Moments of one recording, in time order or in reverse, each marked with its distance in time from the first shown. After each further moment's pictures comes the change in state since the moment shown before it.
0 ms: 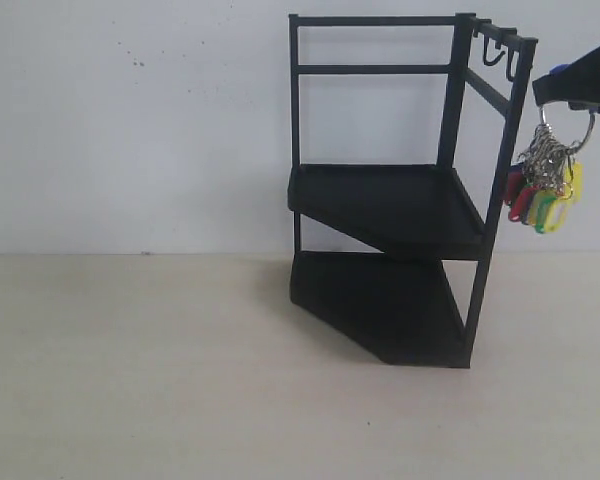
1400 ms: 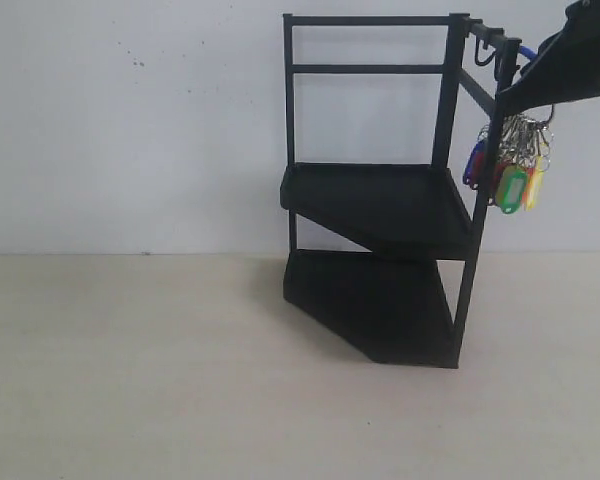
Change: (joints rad) left arm 0.000 0.000 0.000 0.000 0.000 0.000; right arm 0.091 0.000 0.000 0.045 -0.094 -0.313
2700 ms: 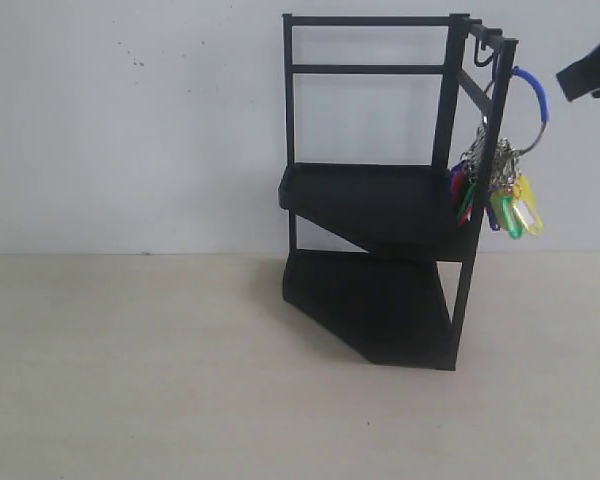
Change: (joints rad) left arm 0.000 0.000 0.000 0.000 0.000 0.000; right arm 0.000 -0.190 -0.001 -0.175 0.370 0.292
